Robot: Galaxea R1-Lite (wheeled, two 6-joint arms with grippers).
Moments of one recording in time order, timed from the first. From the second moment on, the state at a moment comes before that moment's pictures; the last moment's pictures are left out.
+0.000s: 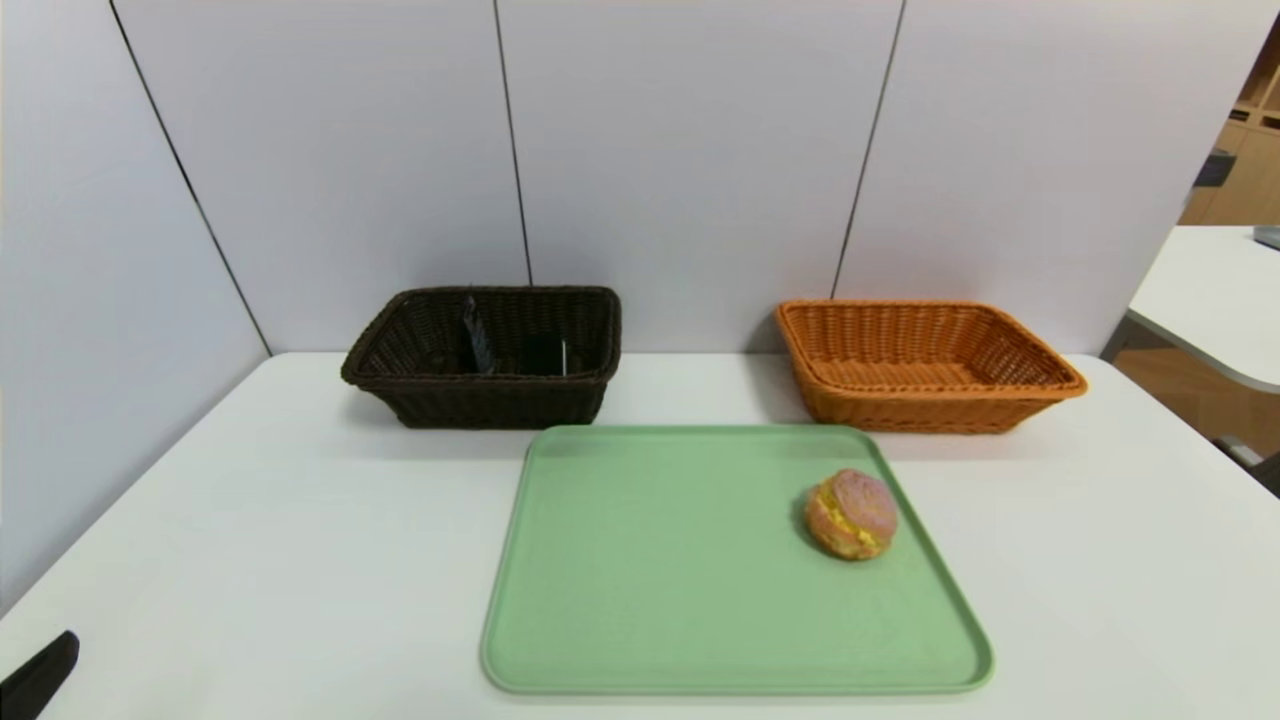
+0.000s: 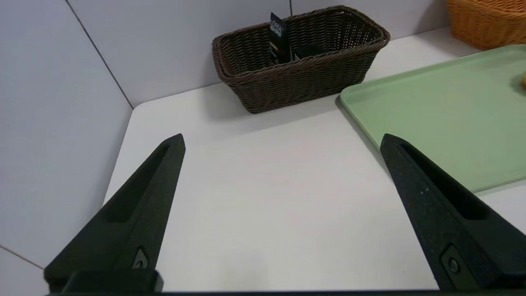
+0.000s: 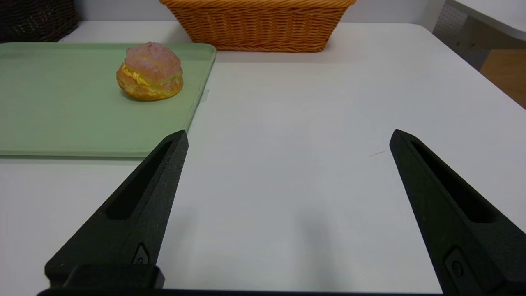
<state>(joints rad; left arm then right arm) -0.07 0.37 -0.36 -0.05 -0.12 0.16 0.00 0.00 0.00 0.00 0.00 -0.01</state>
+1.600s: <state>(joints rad) 0.00 0.00 0.00 0.01 -0.05 0.10 0.00 0.00 0.00 0.00 0.00 -0.01</state>
